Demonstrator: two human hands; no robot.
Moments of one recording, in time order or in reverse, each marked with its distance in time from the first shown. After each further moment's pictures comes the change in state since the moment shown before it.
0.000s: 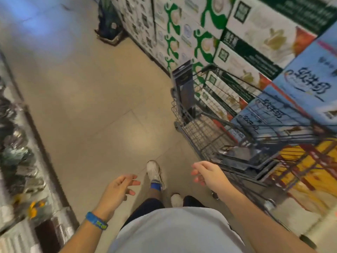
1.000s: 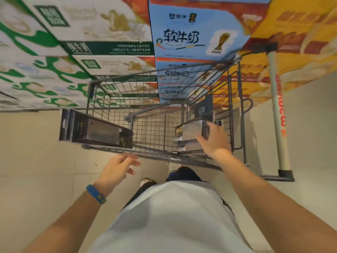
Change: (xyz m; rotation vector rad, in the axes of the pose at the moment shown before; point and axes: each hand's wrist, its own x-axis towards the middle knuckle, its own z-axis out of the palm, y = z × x) left_hand 0.184 0.251 0.177 0.859 -0.625 0.321; right_hand 0.048 0.014 -0.135 0.021 0.797 0.447
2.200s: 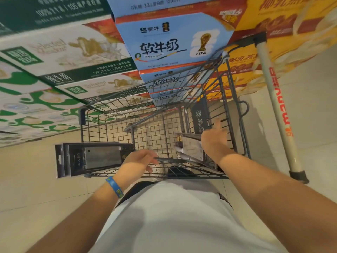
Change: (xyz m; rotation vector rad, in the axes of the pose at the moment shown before) left_hand 0.040 0.107 0.023 0.286 -0.186 0.045; right_hand 0.064 -0.010 0.011 -0.916 -0.198 0.088
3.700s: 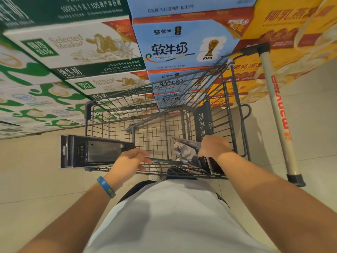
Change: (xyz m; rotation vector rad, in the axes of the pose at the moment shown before) left_hand -0.019 -0.028 -0.016 -0.126 0.082 0.028; right_hand -0.021 0.003 -0.002 0.293 -0.091 -0.145
